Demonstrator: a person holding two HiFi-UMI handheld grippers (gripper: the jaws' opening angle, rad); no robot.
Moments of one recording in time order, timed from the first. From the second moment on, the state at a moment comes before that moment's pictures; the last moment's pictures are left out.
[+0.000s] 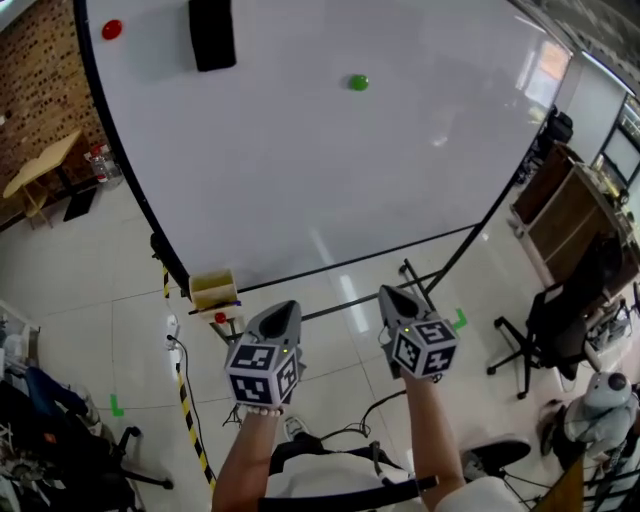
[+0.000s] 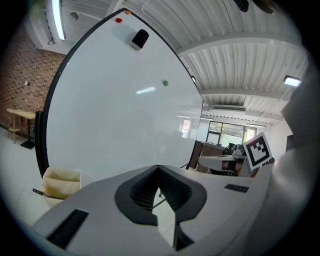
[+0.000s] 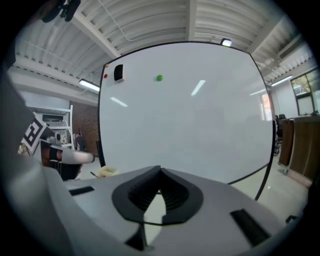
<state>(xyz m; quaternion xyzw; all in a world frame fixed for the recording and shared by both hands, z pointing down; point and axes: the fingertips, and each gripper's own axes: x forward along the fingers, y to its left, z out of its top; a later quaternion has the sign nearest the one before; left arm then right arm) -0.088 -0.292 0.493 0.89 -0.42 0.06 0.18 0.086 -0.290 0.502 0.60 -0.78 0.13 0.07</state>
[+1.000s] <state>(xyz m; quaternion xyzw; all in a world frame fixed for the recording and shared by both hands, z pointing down) -0.037 0.081 0.510 0.86 -0.46 0.10 0.18 0.118 0.108 0.560 0.55 -0.81 0.21 0.04</state>
